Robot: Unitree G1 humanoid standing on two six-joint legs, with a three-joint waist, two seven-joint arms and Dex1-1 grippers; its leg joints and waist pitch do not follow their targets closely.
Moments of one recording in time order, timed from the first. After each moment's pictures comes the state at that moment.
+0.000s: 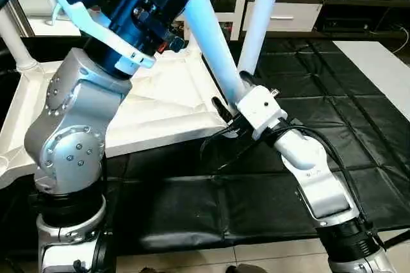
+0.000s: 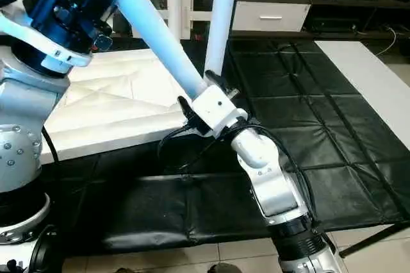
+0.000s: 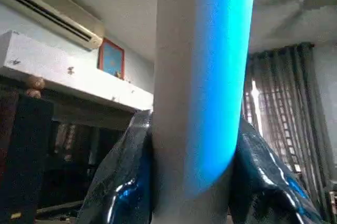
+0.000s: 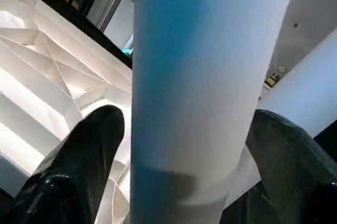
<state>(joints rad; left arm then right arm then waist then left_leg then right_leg) -0.66 0.20 0.15 -0.43 -0.78 0.43 -0.43 -0.38 -0.21 0.24 -0.03 -0.19 0.09 0.32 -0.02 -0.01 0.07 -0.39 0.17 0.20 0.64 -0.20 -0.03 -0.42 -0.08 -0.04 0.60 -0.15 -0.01</state>
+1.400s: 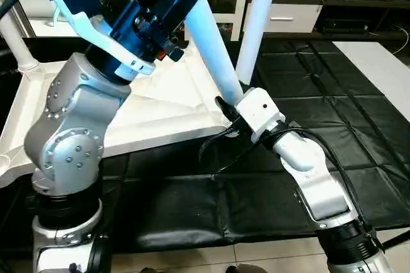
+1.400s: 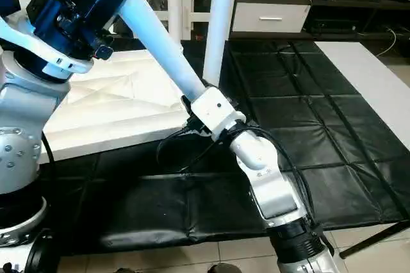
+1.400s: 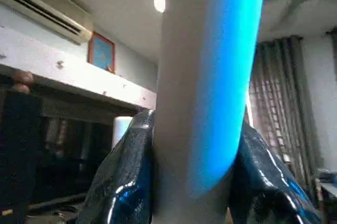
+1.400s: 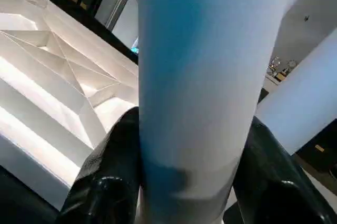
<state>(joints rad) -0.64 0.24 0.13 -0.44 -0.82 0.46 -0.46 -0.36 -0.20 0.24 -0.04 -0.17 0.11 0.34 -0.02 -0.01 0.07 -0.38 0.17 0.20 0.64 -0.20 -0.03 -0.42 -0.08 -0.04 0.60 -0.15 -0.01</state>
